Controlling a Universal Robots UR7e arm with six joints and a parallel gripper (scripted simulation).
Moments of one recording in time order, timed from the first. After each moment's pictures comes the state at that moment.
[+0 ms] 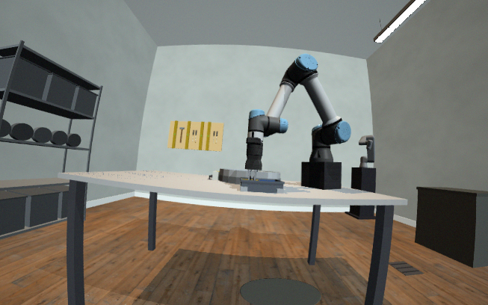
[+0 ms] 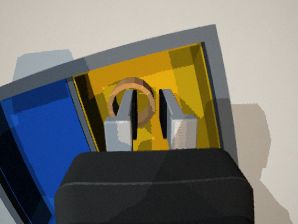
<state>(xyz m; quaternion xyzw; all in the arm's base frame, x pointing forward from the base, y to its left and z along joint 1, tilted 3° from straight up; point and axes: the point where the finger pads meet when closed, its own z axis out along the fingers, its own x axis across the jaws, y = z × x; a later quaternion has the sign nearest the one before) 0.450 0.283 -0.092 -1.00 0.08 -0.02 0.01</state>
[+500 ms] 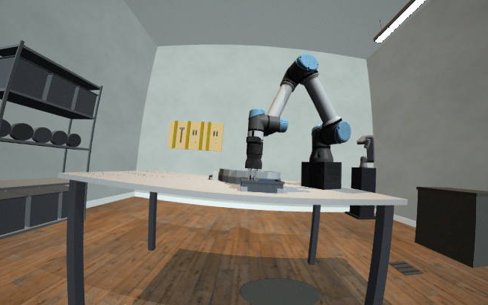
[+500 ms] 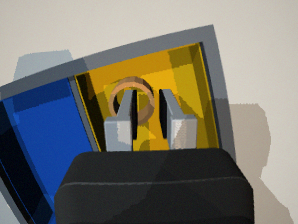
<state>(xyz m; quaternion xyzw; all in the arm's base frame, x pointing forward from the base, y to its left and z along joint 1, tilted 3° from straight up) 0.450 0.283 -0.088 -1.00 0.08 -0.02 0.01</state>
